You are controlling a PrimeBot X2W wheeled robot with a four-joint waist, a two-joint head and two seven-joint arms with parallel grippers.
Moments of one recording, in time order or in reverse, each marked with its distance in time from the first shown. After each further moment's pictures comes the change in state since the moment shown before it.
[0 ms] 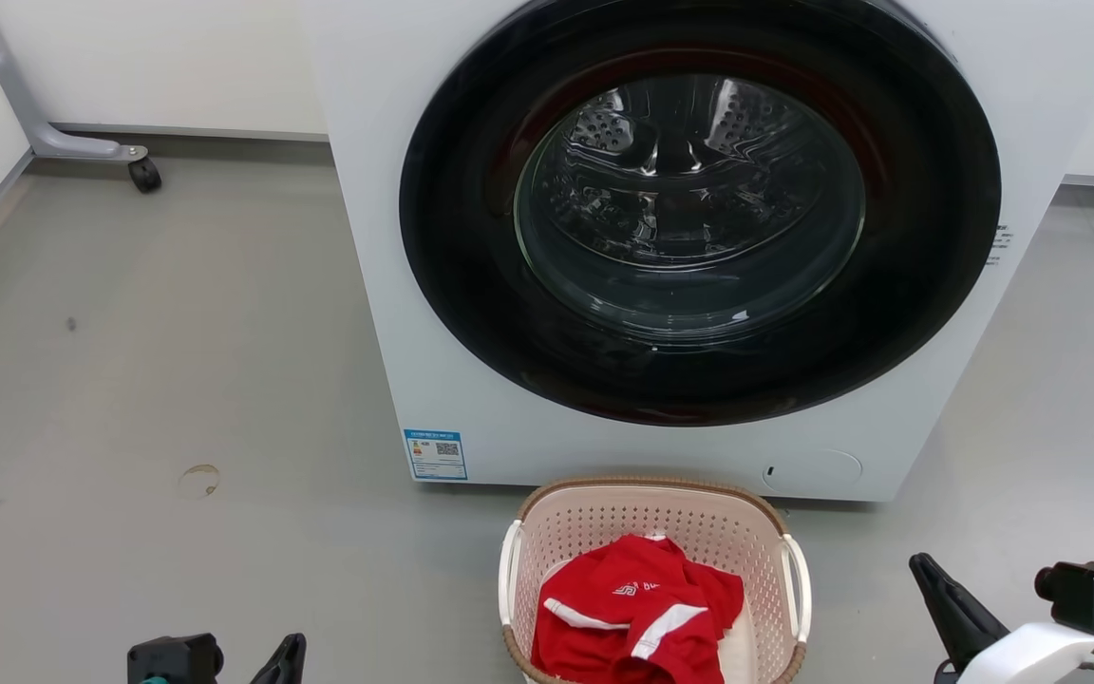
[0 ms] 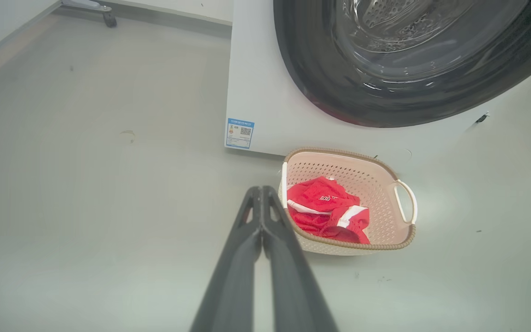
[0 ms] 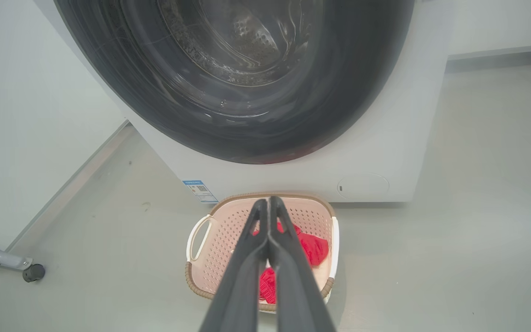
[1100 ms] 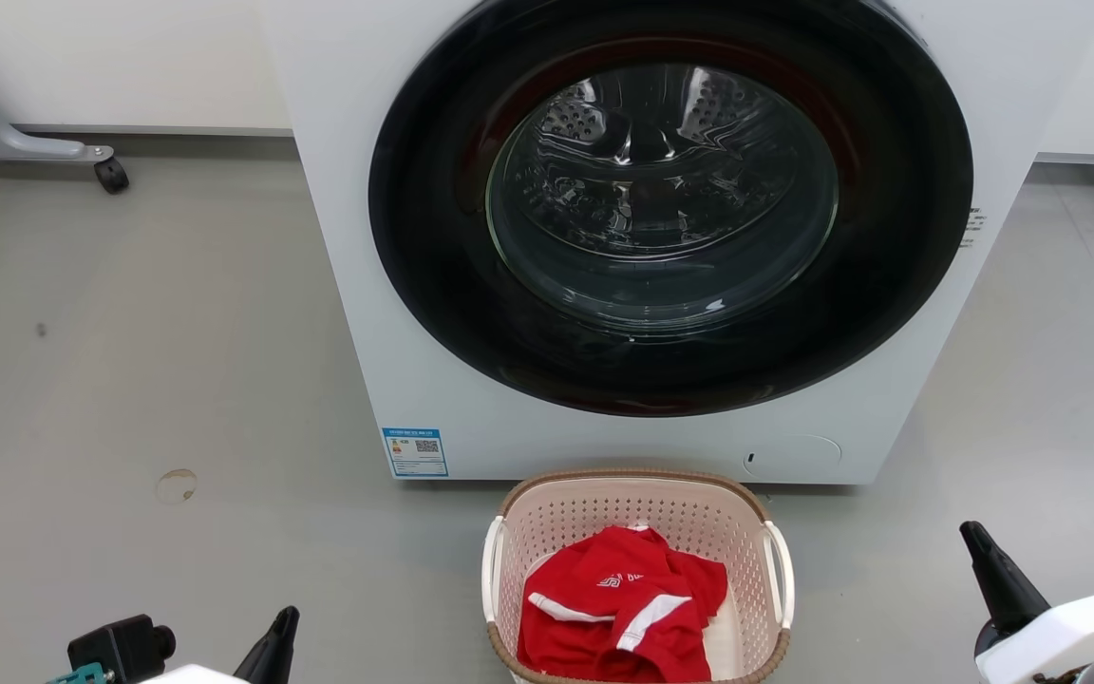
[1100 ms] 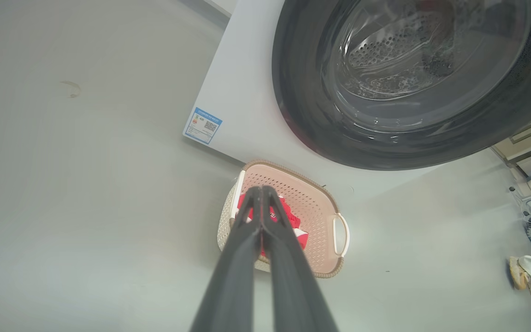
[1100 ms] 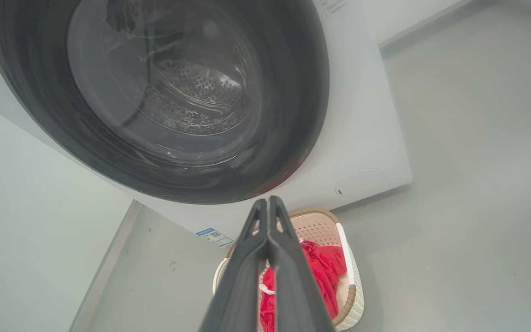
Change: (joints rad) left arm -0.049 -0.085 0.114 0.113 -0.291 -0.093 -0.035; right arm -0.027 0.021 -0.110 0.017 0.265 0.000 0.031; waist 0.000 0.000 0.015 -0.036
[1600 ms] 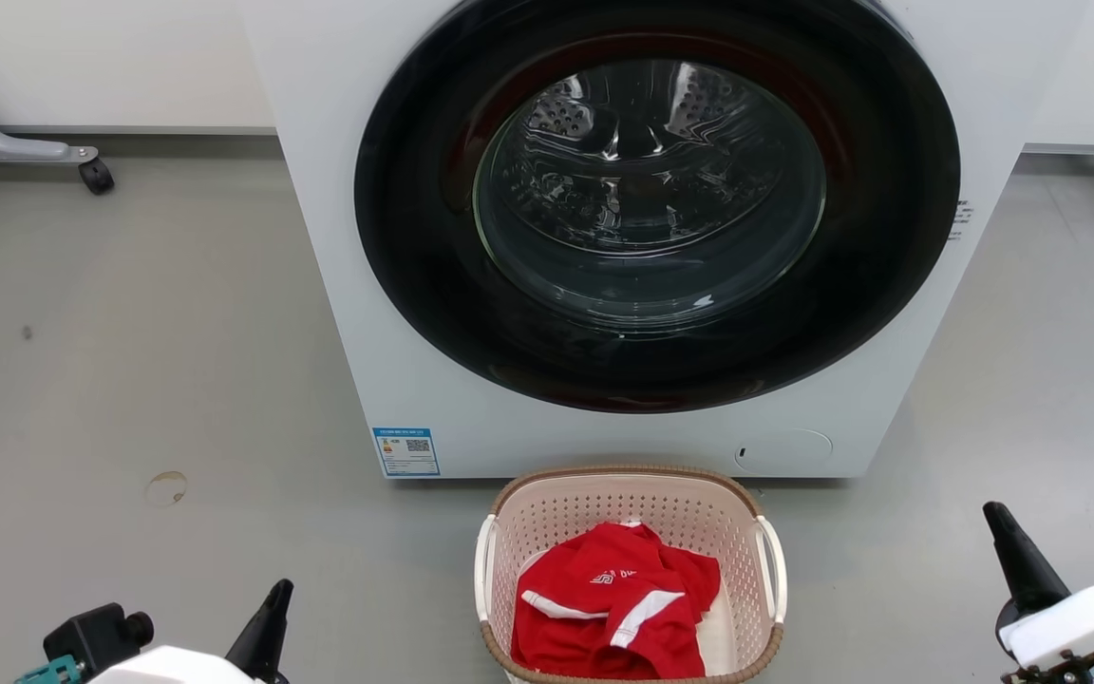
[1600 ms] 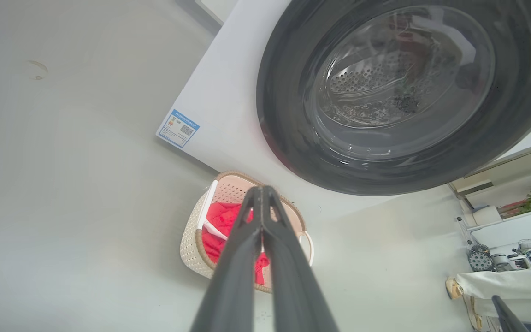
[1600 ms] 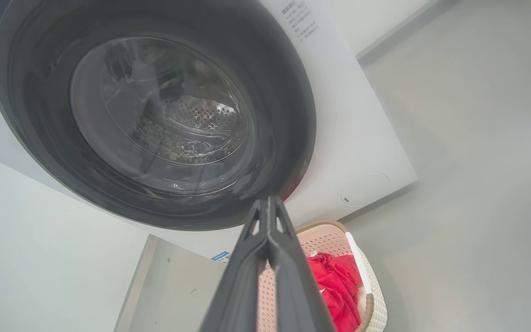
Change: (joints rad) left arm -0.036 -0.042 0.054 0.043 -0.129 -0.045 -0.012; right arm -0.017 0.009 -0.050 0.006 0.120 -0.001 0.011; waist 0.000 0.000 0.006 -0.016
